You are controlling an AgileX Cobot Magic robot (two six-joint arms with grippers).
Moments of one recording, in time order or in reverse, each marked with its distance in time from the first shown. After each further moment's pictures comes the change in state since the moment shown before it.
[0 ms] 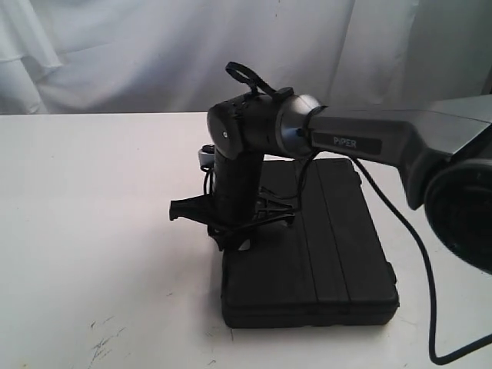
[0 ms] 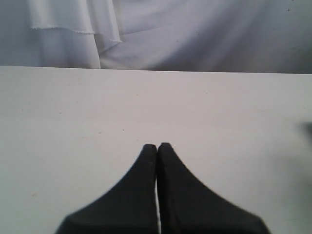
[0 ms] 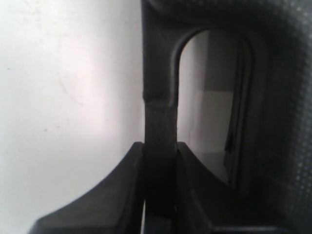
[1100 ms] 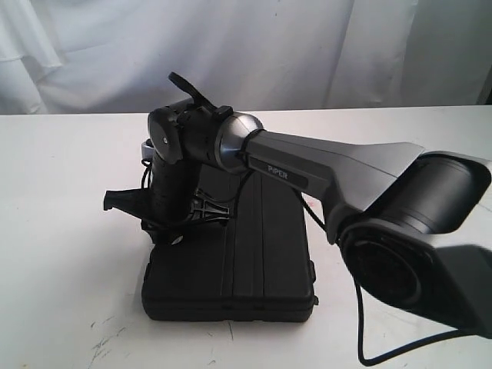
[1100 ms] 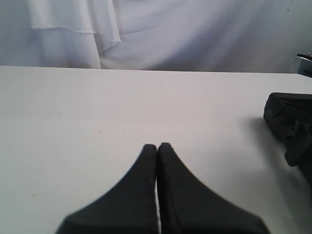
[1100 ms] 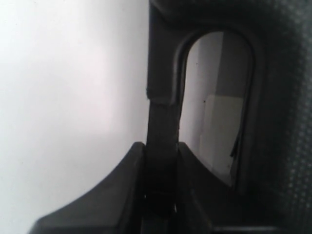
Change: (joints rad) left arm 0.000 0.000 0.000 0.000 0.000 0.000; right arm 0.099 0.199 -0.379 0.077 0.017 0.087
